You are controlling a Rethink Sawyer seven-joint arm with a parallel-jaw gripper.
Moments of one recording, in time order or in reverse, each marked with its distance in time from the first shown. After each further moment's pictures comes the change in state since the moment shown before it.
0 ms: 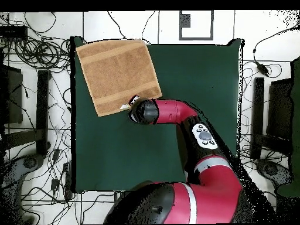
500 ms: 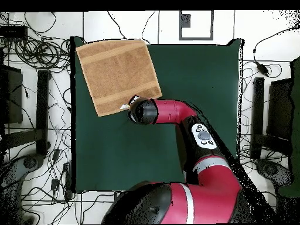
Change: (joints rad) arm 0.009 -0.001 -0.008 -0.003 0.000 0.000 0.000
